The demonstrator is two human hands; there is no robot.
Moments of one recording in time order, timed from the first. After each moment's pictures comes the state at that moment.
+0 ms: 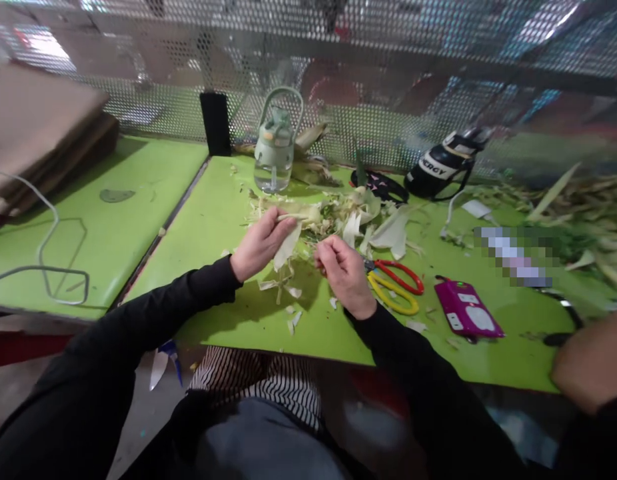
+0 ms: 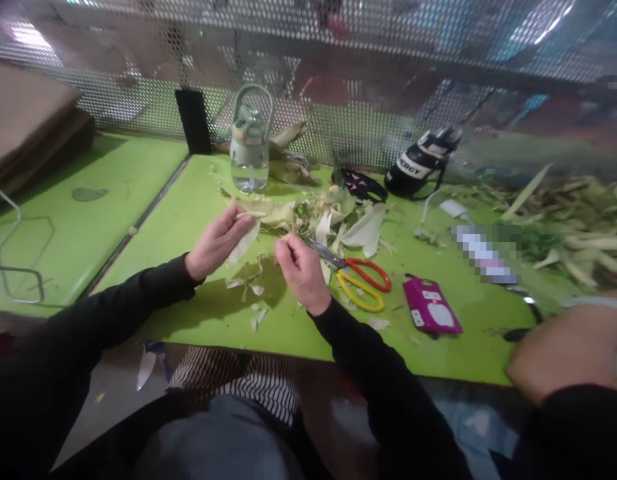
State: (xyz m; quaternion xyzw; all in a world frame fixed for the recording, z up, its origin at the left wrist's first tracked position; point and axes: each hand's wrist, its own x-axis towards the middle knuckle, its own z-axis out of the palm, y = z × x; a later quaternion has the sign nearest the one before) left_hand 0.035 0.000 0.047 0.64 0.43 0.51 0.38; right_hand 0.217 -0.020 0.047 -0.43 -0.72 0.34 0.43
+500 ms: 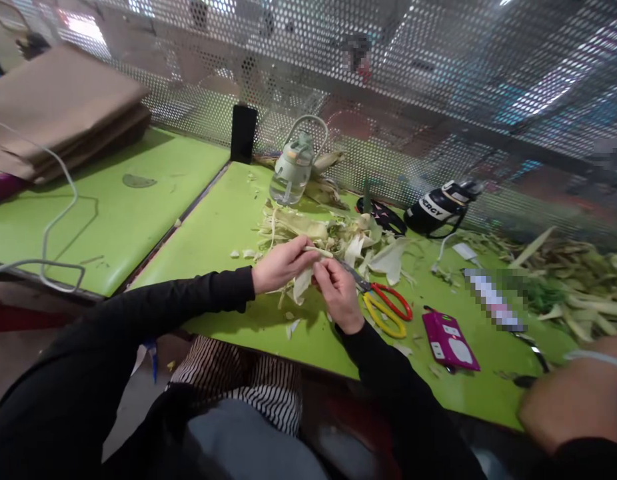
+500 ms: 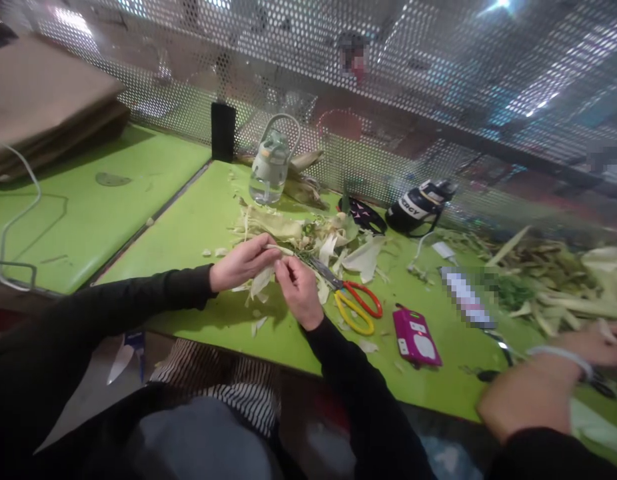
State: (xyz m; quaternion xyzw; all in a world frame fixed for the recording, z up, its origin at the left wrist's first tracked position) left_hand 0.045 -0.010 0.043 0.69 0.41 0.45 0.39; right_hand 0.213 -0.021 0.039 -0.43 -0.74 0.32 0.40
